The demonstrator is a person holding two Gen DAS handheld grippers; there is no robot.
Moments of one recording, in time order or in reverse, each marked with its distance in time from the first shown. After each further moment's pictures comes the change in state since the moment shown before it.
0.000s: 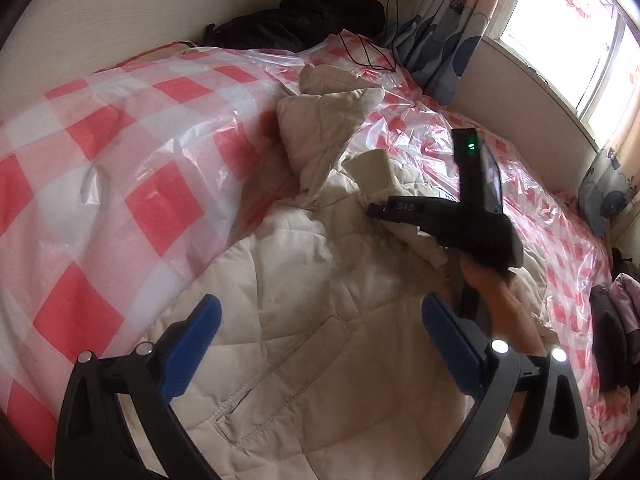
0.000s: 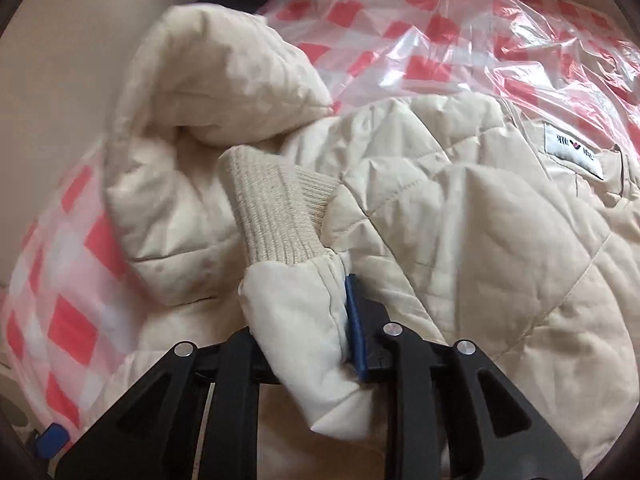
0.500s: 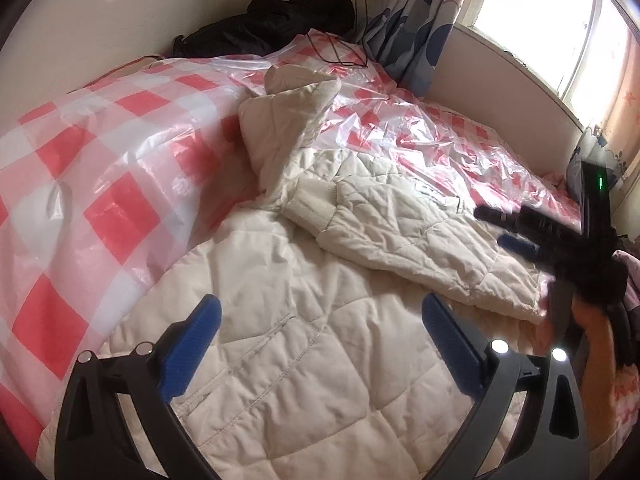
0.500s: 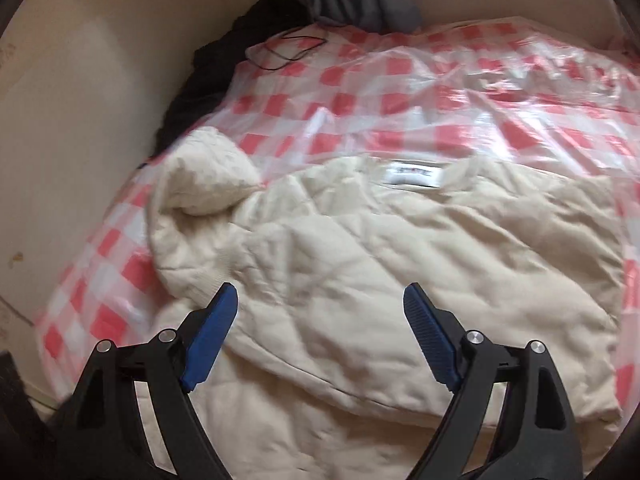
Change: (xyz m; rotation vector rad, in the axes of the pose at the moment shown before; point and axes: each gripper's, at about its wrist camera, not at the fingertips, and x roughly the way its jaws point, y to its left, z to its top) left arm 0.009 -0.038 -0.004 0.082 -0.024 -0.047; right arm -0.170 -0.057 -0.021 0.132 -0.219 -0.160
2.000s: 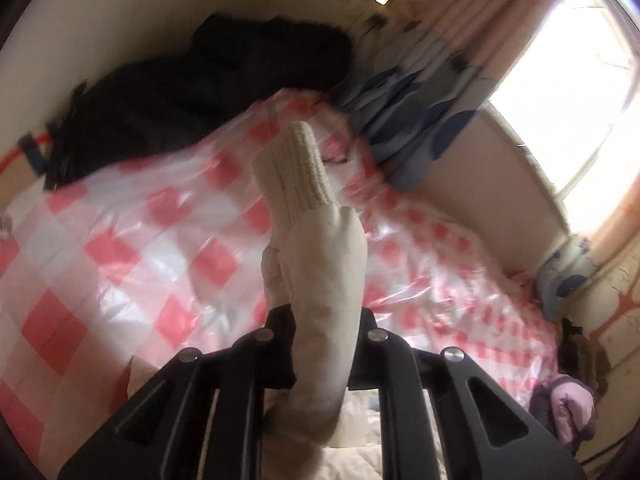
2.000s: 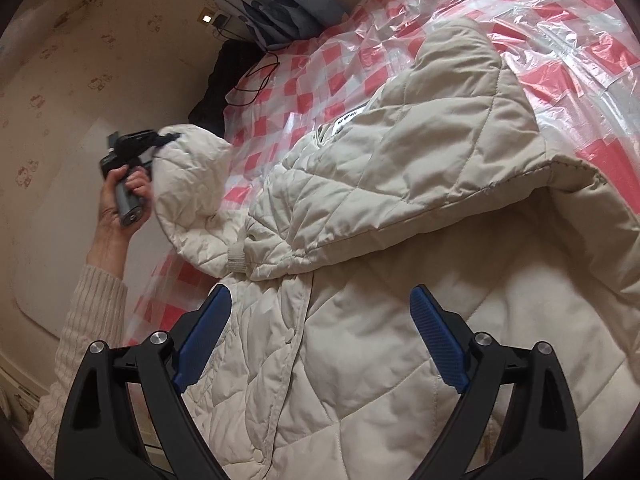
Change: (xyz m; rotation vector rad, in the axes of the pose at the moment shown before) left arm 0.120 -0.004 0.313 -0.114 -0.078 -0.245; right arm -0.077 -0.092 -0.101 0.376 -0.058 0.301
